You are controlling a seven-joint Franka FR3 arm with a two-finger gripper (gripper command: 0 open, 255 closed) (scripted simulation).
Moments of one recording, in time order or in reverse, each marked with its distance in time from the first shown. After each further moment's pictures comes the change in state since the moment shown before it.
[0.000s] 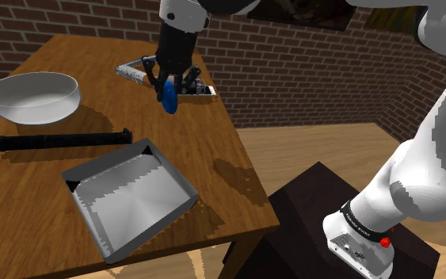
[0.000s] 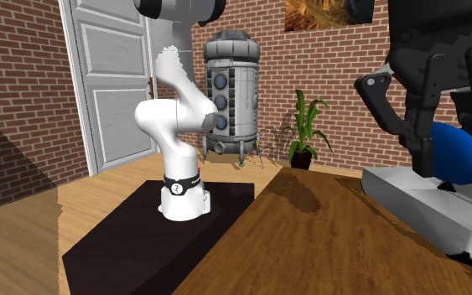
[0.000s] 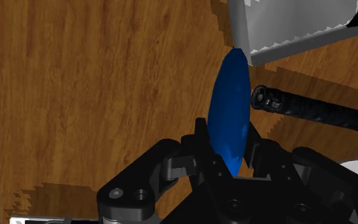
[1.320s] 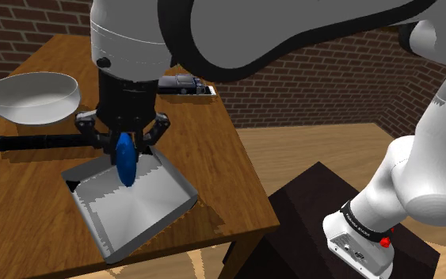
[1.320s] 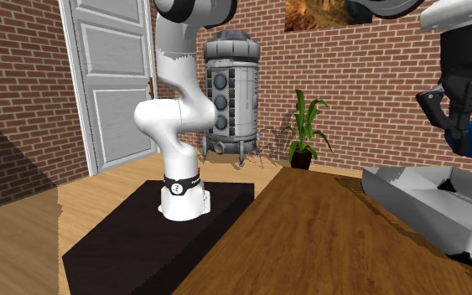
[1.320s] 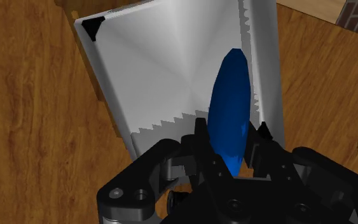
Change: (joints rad) arm 0.228 0.059 0.117 0.004 -0.116 0.070 0.375
